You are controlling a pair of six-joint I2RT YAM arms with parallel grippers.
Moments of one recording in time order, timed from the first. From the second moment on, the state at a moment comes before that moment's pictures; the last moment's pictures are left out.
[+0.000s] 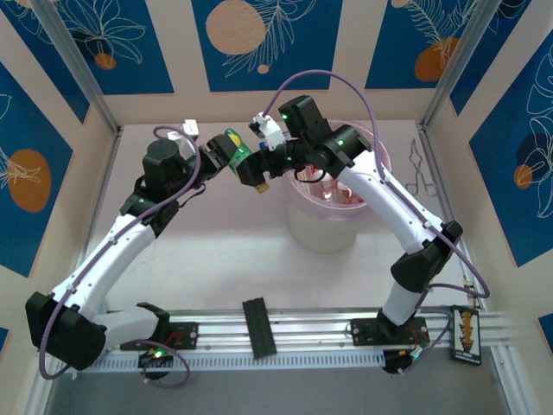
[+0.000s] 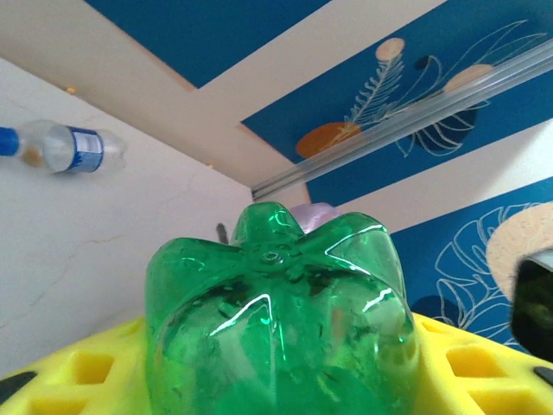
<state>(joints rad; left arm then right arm) -0.42 1.18 1.08 -0.03 0.30 -1.00 0.71 1.72 1.98 -0.97 -0.42 0.17</state>
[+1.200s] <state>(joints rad) -0.33 1.11 1.13 -0.13 0.30 -0.94 0.58 1.74 2.12 -0.98 -0.40 0.23</state>
